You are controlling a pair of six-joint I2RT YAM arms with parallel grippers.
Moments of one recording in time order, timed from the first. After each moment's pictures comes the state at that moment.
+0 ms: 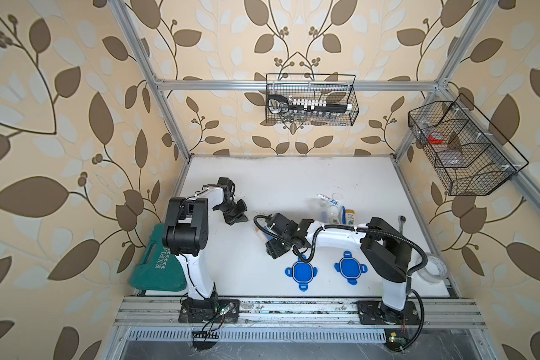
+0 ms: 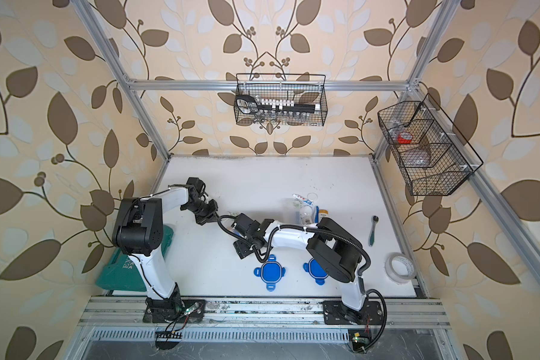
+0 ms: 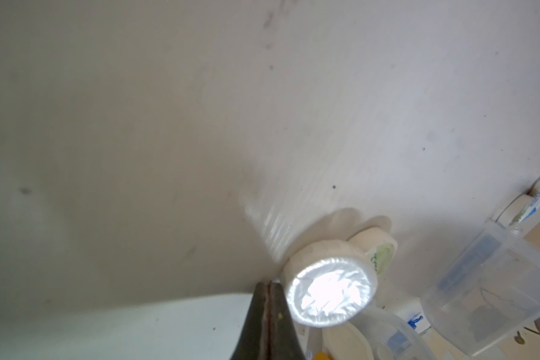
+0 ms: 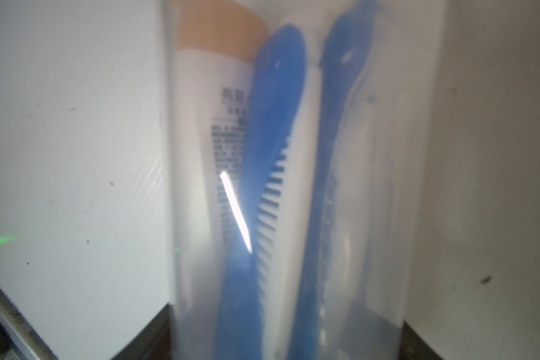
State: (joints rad) left arm -0.03 1.90 1.19 -0.71 0.46 -0.52; right arm 0.99 1.94 1.26 -0.44 -0.01 0.45
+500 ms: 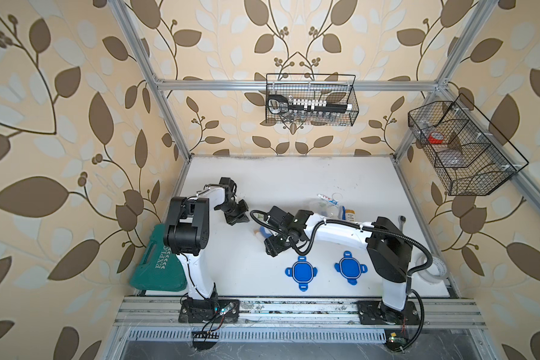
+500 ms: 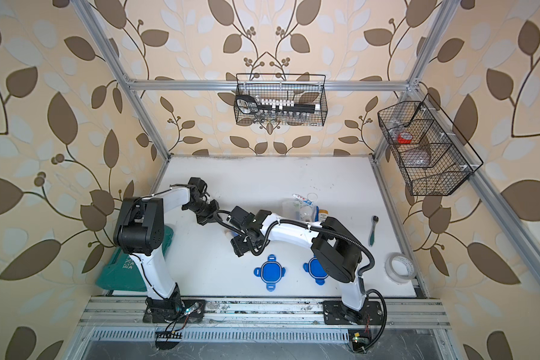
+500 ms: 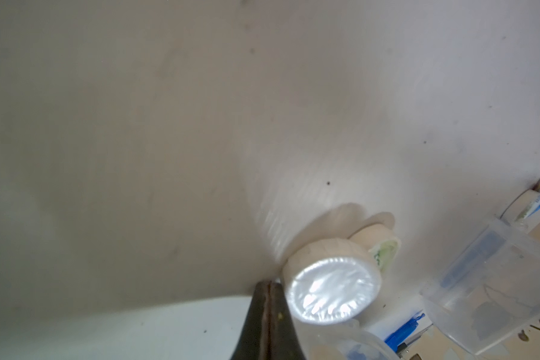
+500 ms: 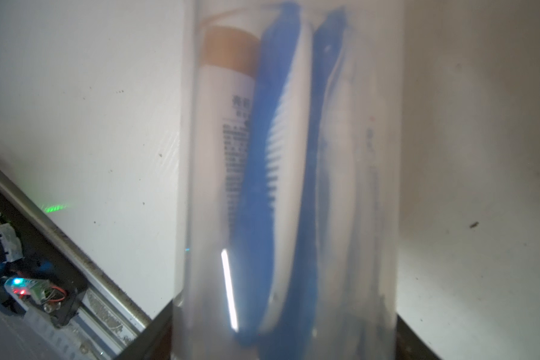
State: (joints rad) left arm -0.04 1.91 1.20 -0.72 0.46 -0.52; right arm 0.99 1.94 1.45 -0.73 -0.09 0.47
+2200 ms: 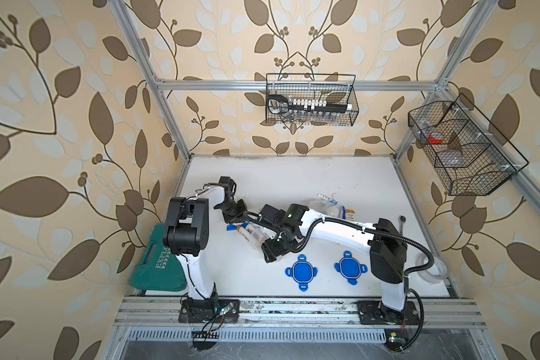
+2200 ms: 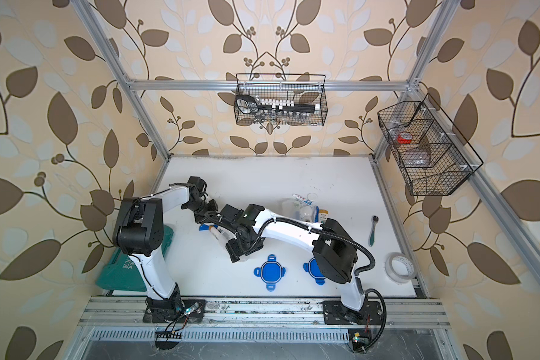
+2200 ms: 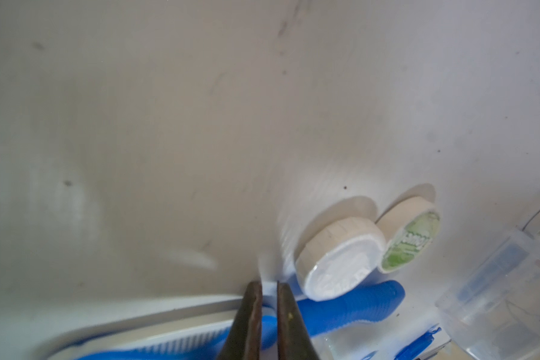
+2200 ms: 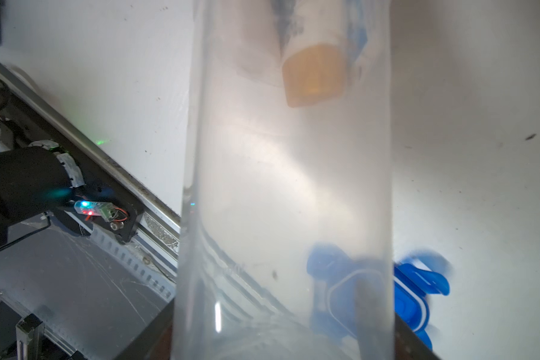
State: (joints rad) left arm -0.04 1.90 1.21 -0.75 0.40 -0.52; right arm 1.04 1.97 1.65 -1.04 -0.18 0.51
